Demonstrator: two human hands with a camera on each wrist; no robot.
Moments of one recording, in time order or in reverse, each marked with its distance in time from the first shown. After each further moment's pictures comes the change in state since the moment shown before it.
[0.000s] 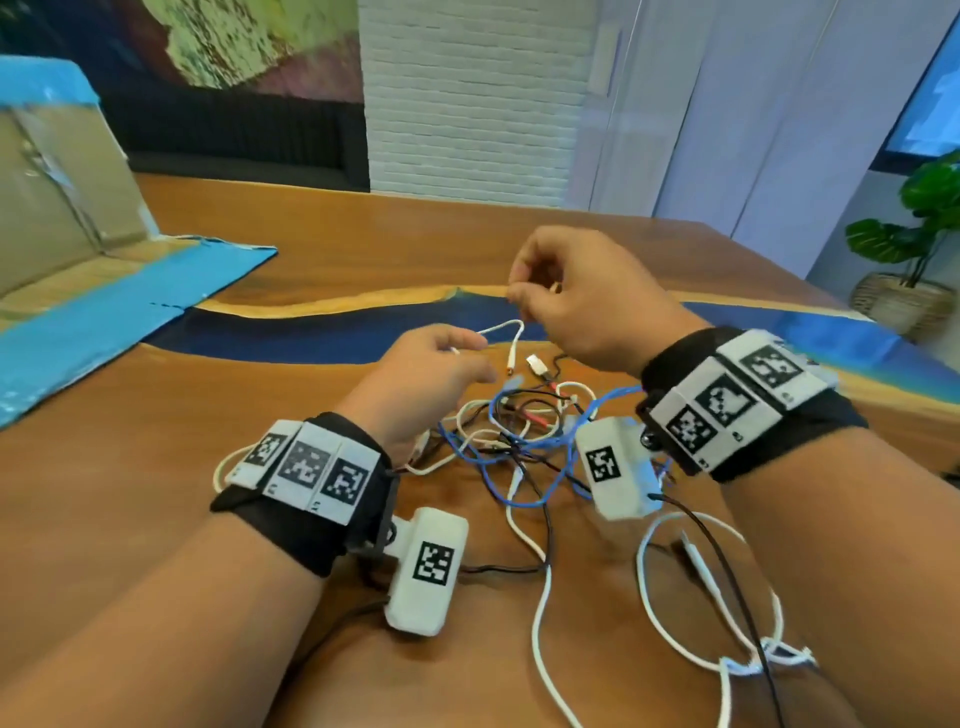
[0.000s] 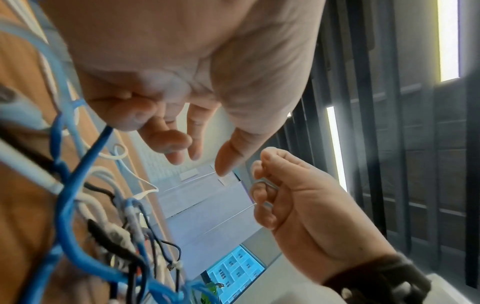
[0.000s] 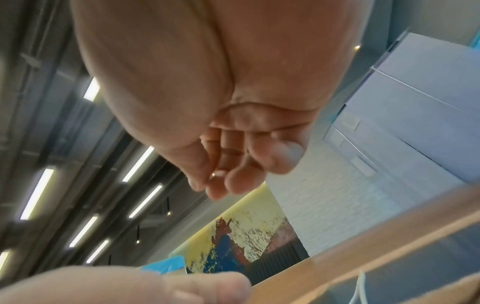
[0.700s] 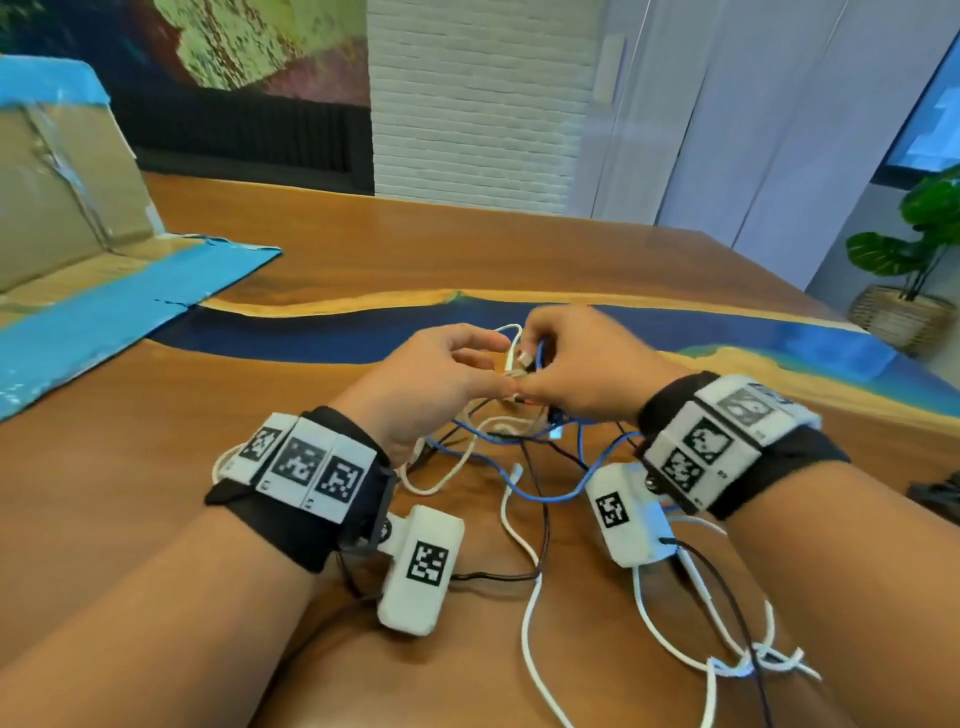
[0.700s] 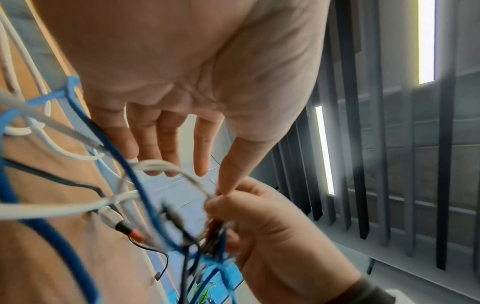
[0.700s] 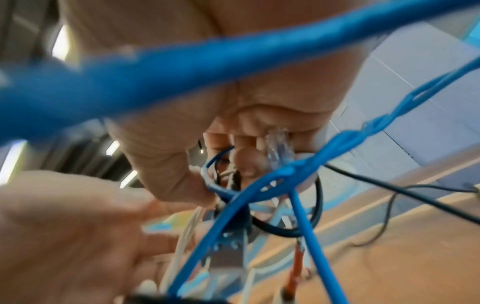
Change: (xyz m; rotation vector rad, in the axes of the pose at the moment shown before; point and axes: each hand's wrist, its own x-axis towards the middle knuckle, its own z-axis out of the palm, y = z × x) left_hand -0.008 0.004 0.002 0.047 -0.138 0.082; right_hand -0.025 0.011 0.009 -0.129 -0.299 0.187
